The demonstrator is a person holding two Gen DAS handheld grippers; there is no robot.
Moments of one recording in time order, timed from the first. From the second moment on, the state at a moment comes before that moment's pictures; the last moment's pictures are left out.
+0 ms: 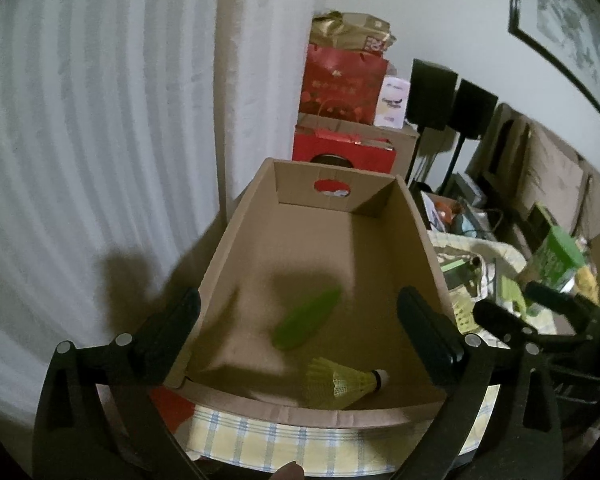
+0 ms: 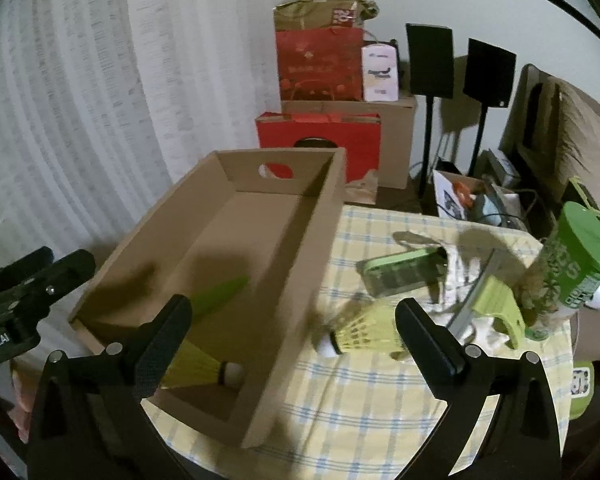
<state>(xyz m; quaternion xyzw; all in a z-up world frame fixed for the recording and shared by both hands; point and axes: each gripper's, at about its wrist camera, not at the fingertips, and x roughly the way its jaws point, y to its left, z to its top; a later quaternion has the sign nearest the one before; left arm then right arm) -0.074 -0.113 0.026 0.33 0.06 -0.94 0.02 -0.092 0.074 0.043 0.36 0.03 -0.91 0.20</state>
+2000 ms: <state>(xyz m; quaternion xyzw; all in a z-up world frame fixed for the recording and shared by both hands) -0.161 0.115 -0.017 0.49 -0.25 -0.80 -0.25 -0.084 0.290 0.025 0.37 -0.06 -0.92 0.08</state>
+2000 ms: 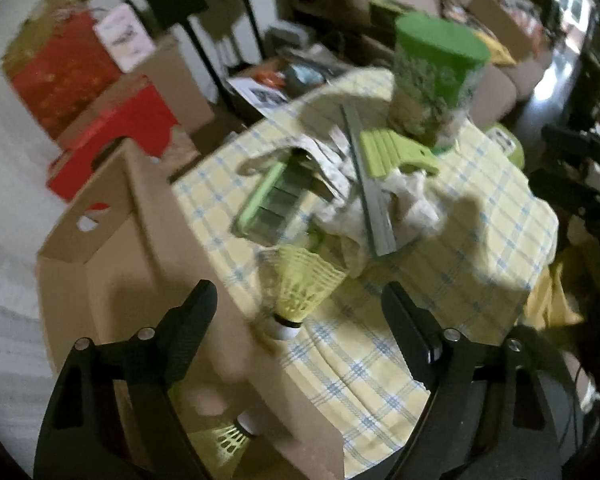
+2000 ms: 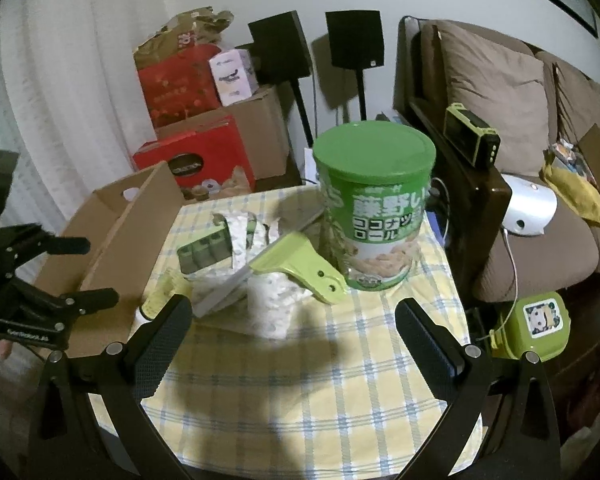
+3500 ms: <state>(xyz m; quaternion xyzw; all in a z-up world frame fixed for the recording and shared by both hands) -0.180 0.132 -0.066 0.54 -0.28 -0.76 -0.23 -0.100 0.287 0.008 0.39 -0.06 -0.91 0.09</state>
